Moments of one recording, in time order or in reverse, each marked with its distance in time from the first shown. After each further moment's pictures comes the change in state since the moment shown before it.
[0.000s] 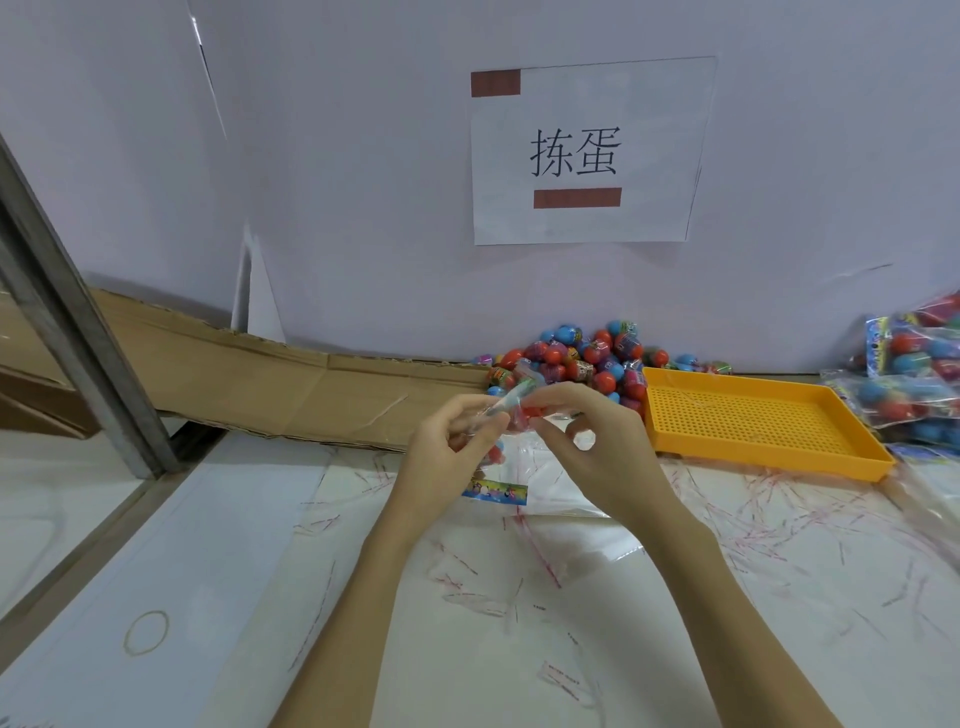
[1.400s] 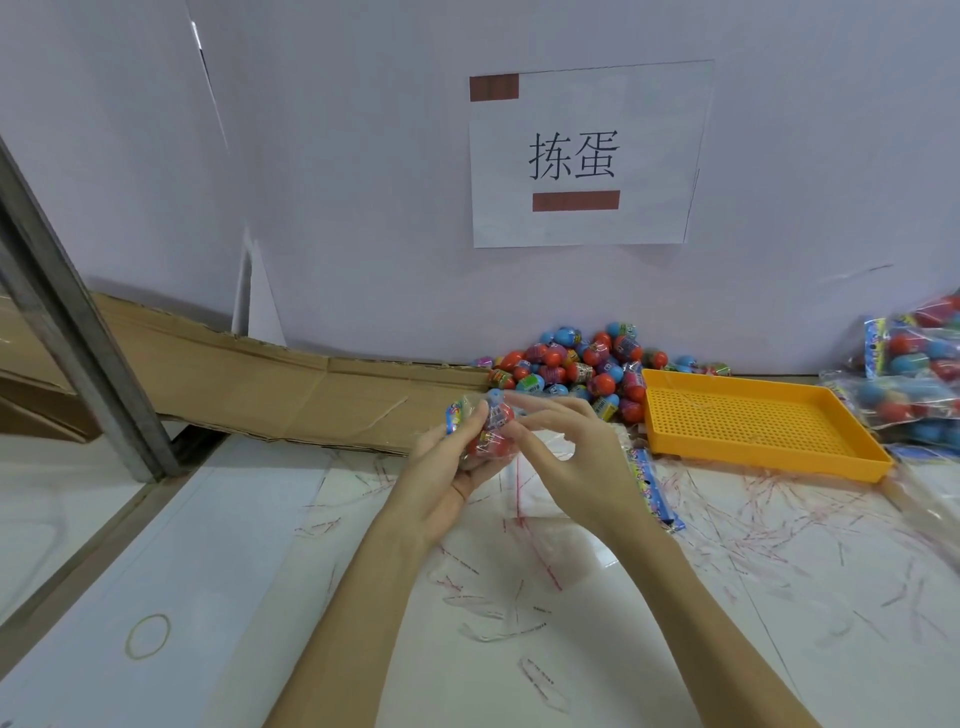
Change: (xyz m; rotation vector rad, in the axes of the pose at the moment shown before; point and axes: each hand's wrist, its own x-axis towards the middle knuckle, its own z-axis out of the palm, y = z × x) left_hand 0.003 0.010 0.004 -0.806 -0.037 -0.420; right_hand -0.004 -0.008 0.020 0.090 0.039 0.124
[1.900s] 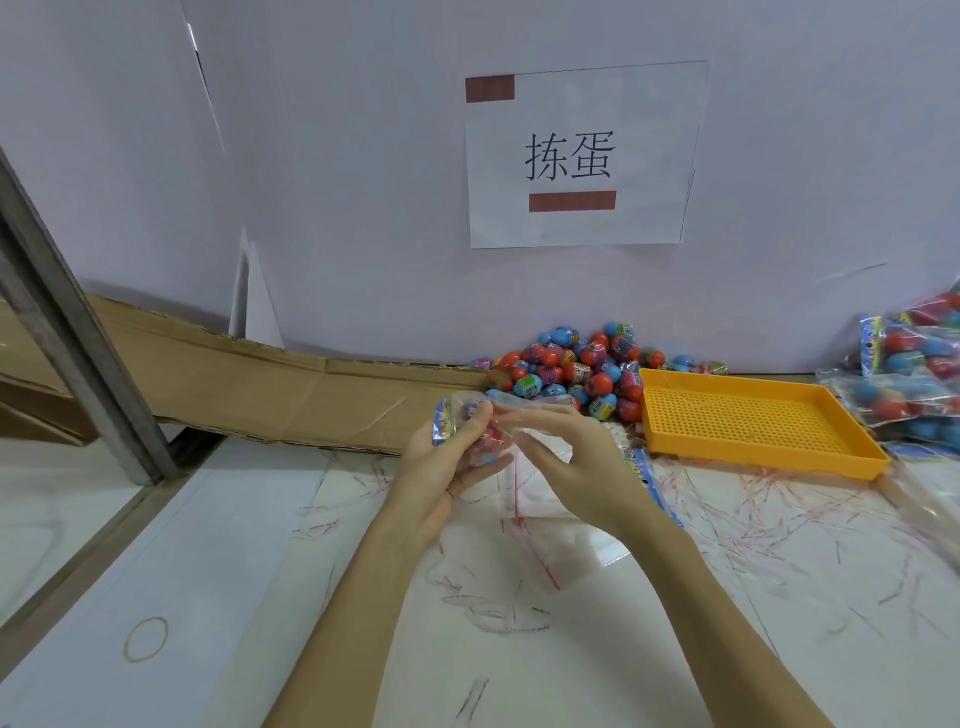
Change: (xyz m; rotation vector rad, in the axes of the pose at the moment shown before) left_hand 0.001 -0.002 -0.002 0.163 0.075 0.109; right_hand 0.003 0.004 -0.010 -0.053 -0.192 -0.004
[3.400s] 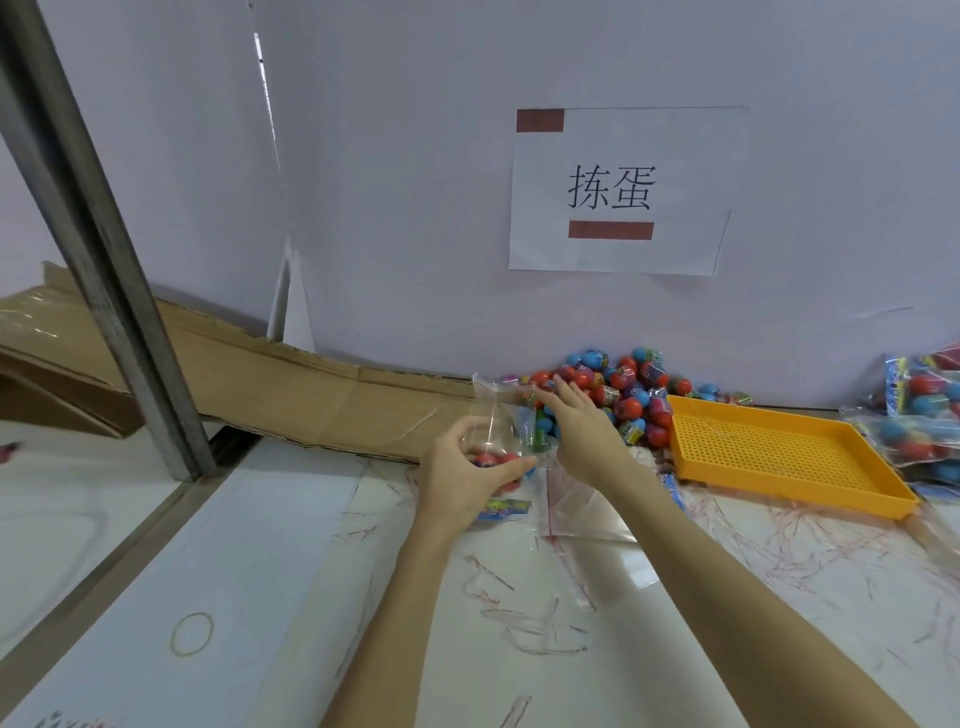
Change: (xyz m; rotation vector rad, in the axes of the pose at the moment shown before) left_hand 0.016 -0.009 -0.032 0.590 0.156 0.248; right_hand 0.078 0.041 0.025 -0.712 -0.208 0.149
